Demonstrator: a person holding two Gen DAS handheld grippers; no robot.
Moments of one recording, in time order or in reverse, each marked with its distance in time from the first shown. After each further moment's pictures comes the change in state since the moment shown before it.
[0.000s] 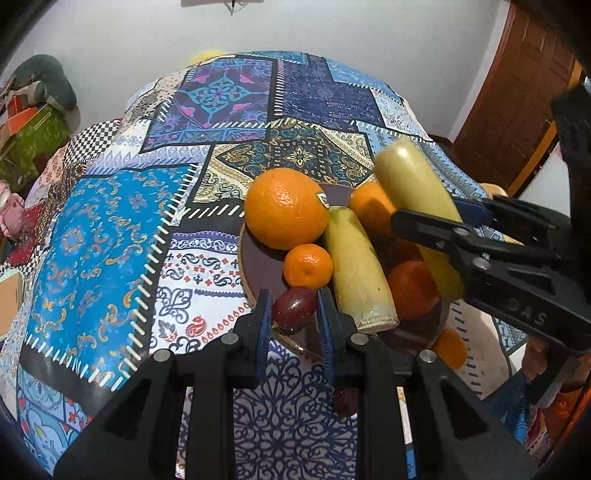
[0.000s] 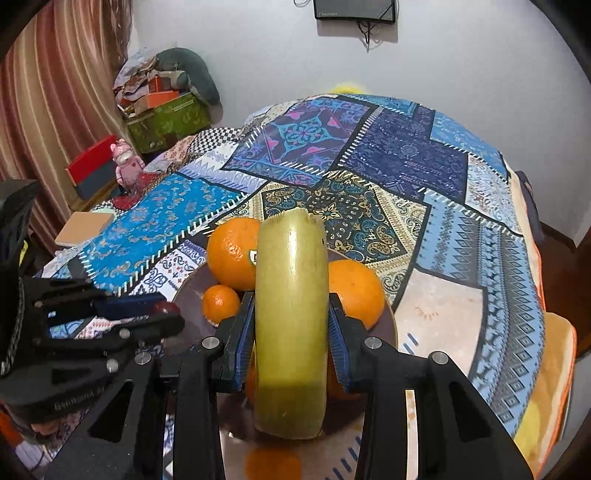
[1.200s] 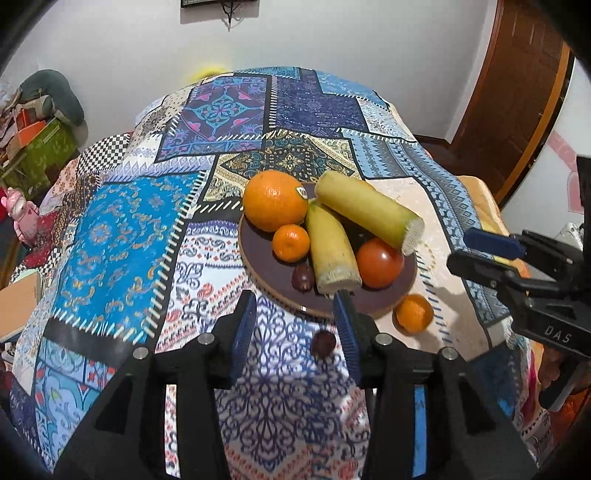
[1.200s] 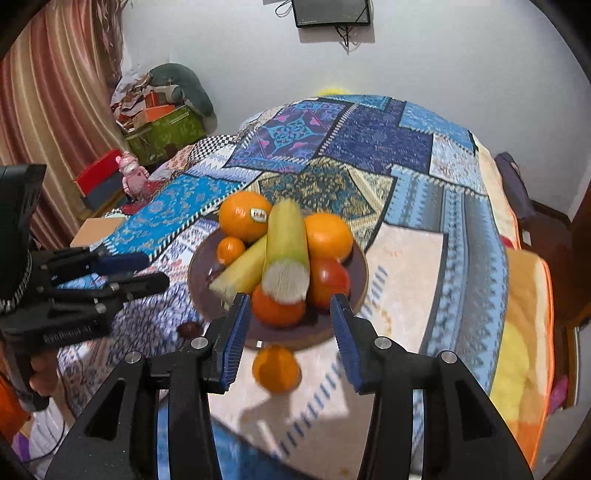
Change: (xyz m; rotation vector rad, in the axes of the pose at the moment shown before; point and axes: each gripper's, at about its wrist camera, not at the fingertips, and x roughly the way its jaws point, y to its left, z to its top) left arm -0.059 -0.020 -0.030 0.023 -0.036 0.027; right arm -0.070 -0.012 -0.053 0.082 -0.022 0.017
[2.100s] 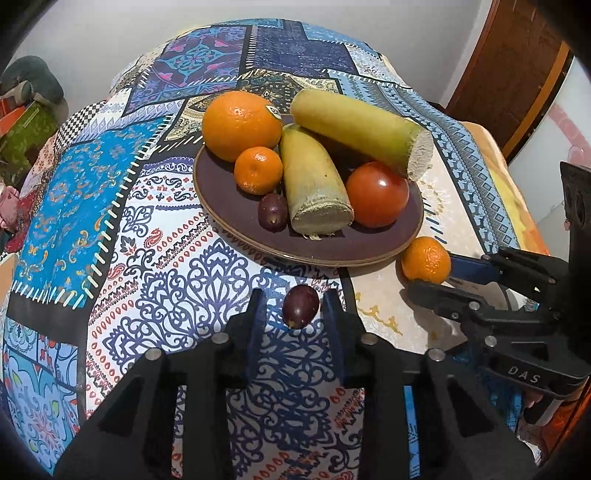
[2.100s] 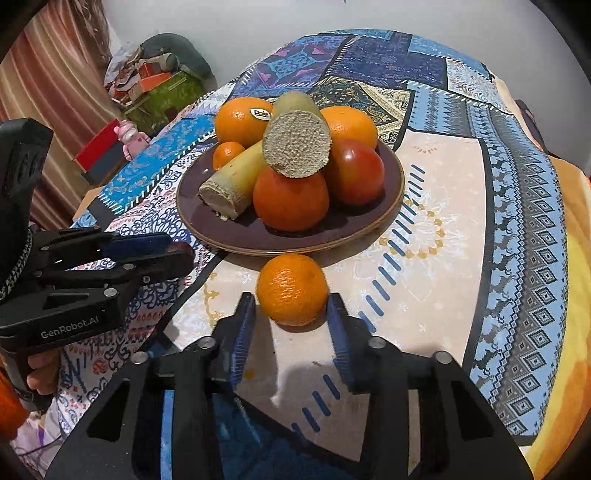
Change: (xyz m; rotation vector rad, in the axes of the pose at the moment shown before) left arm 0.055 -0.016 -0.028 0.025 0.143 -0.030; right arm 0.052 0.001 -0.050 0.070 0.156 0.069
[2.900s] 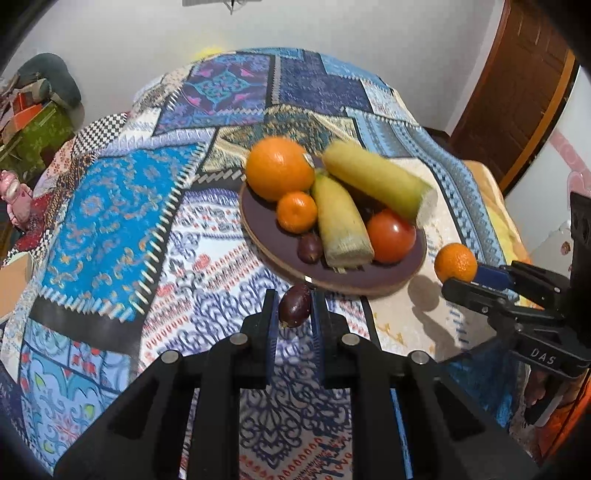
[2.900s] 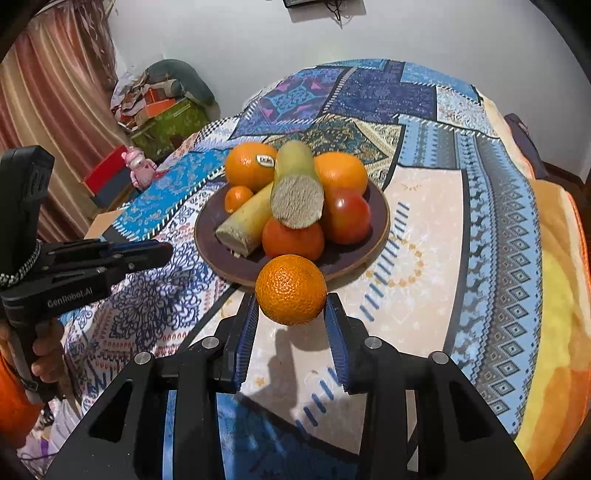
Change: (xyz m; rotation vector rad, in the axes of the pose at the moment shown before) left arm -0.039 0.027 0.010 -0.048 -0.102 0.009; right arm -0.030 0.000 0.010 0.012 -0.103 0.003
